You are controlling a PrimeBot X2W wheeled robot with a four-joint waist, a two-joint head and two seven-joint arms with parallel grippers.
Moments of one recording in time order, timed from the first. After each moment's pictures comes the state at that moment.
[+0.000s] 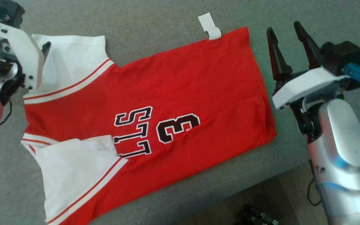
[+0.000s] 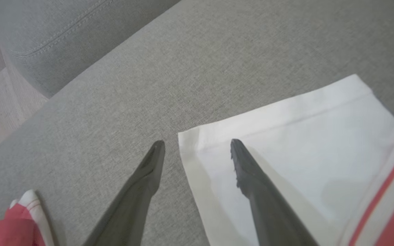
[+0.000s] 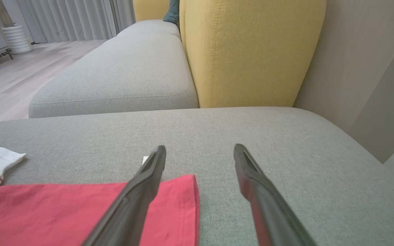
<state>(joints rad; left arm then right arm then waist) -1.04 0.51 -0.80 0.87 -0.57 -0.13 0.31 -0.55 -0.09 0.14 0.34 0.18 0.13 0.02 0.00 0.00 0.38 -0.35</state>
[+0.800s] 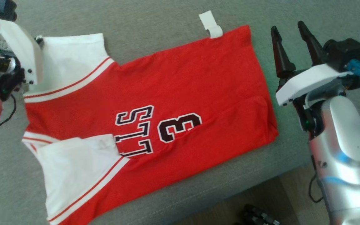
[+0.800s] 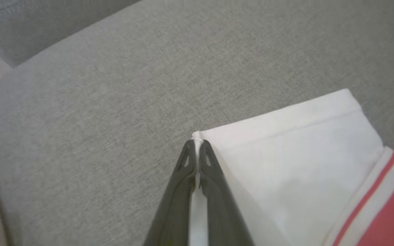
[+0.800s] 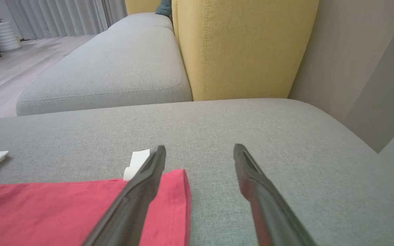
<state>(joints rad) -1.09 0.51 -0.90 0.93 -0.81 -0.13 0.35 -0.57 -0.09 0.12 0.39 0.18 0.13 0.02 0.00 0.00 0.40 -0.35</state>
